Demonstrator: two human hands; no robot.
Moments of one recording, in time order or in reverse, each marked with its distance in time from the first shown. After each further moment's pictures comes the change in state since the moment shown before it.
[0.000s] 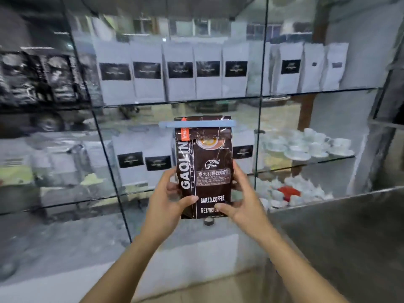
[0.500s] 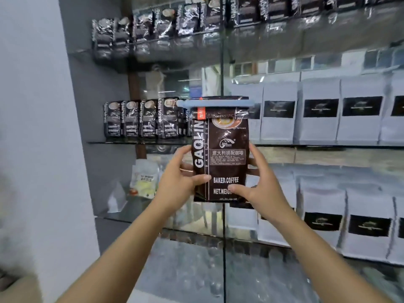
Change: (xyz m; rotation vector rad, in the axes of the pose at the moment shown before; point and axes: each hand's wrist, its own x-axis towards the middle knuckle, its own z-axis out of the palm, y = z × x) left_hand 0.111 0.018 -0.277 0.117 0.330 0.094; right_hand 0.186 -0.094 0.250 0.165 -0.245 -0.287
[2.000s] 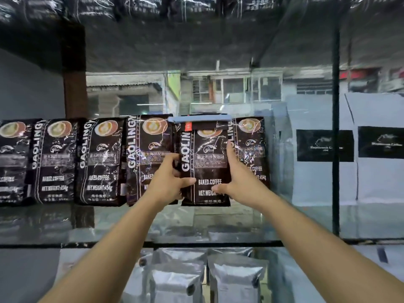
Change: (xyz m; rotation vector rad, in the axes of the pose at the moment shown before) left_hand 0.469 -0.207 -0.091 0.127 -0.158 -0.060; right_hand 0.414 0.209 0.173 -0.457 -0.124 0.174
